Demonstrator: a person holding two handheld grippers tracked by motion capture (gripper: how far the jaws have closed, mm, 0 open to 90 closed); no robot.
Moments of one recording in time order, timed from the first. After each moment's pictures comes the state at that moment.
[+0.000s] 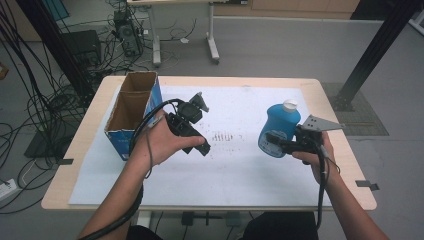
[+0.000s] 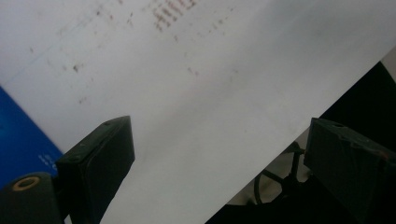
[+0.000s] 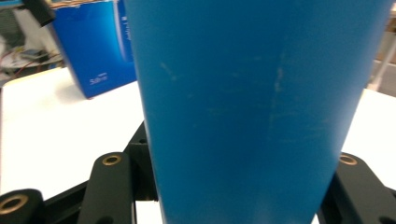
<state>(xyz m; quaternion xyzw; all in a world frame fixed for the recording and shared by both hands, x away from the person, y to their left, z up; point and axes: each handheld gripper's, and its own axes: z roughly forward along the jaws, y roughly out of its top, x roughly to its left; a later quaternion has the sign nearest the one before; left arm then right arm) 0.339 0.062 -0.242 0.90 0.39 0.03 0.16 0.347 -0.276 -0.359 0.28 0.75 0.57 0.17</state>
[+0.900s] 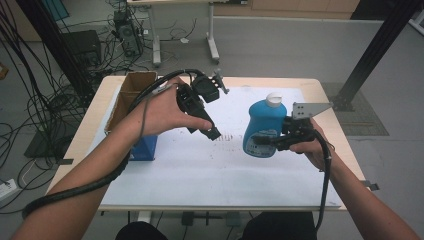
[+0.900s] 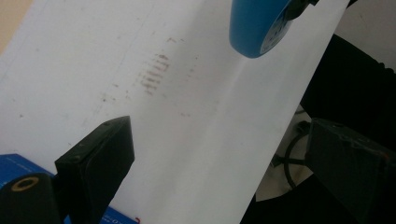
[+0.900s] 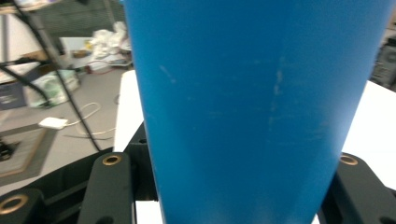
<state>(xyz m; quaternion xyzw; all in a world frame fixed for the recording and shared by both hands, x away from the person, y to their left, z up) 0.343 0.040 -0.177 0.96 0.22 0.06 0.17 0.361 -0.244 -0.318 0.12 0.79 0.59 0.03</state>
